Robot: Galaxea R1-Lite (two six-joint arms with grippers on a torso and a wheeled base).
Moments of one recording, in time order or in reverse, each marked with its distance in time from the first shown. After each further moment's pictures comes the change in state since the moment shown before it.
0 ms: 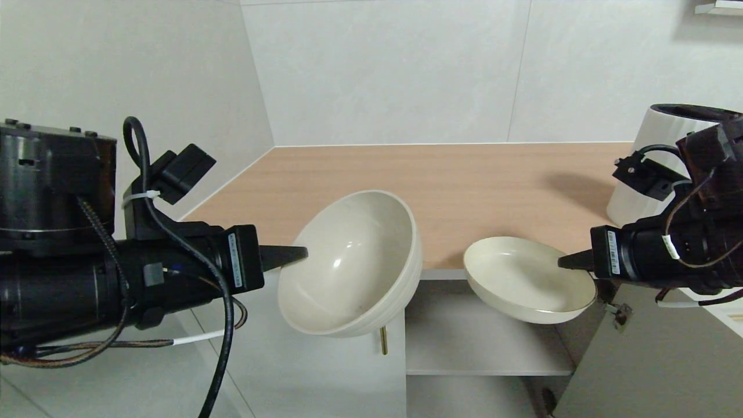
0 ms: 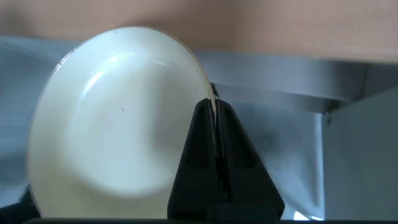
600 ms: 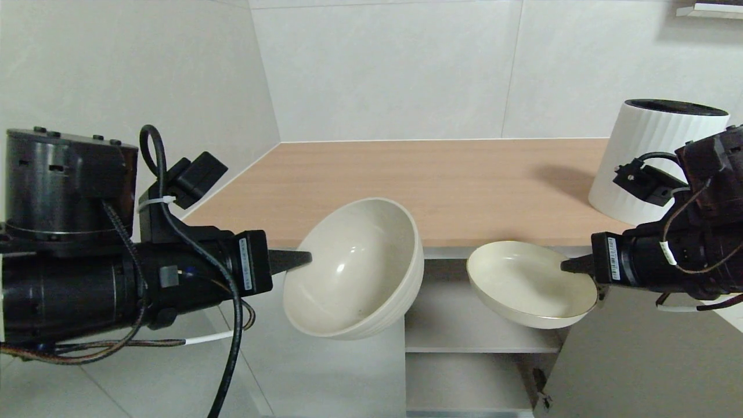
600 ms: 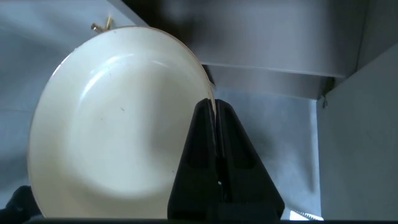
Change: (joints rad) left arm -0.006 0.026 0.002 0.000 0.000 0.010; right arm -0.016 0.001 0.034 -0.034 -0.007 -0.022
